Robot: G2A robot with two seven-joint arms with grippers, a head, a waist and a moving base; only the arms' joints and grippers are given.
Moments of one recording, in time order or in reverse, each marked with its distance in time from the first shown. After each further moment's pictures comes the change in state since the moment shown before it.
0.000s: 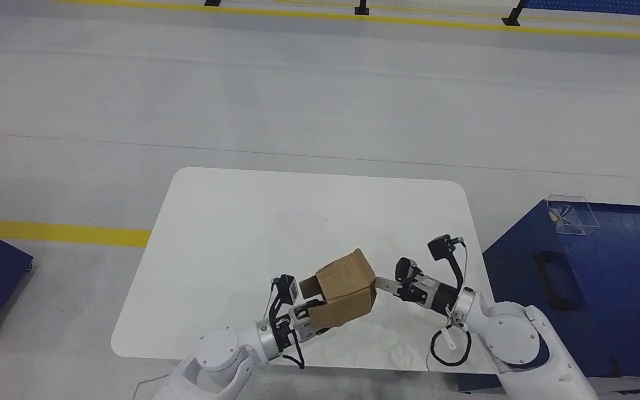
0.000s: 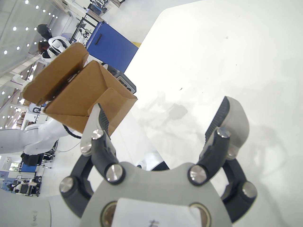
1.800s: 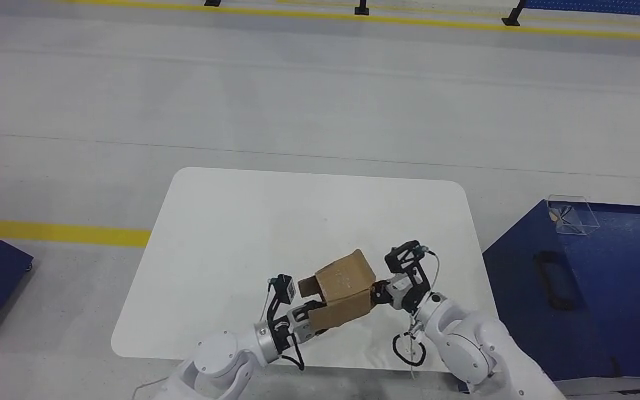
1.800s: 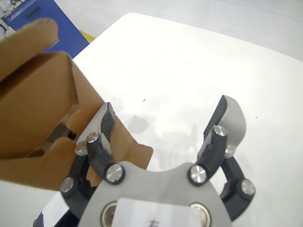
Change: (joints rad) left arm 0.017 0.010 0.000 -0.024 0.030 -0.037 0.032; right arm 0.007 -0.006 -0.211 -0.149 -0.629 0.274 -0.266
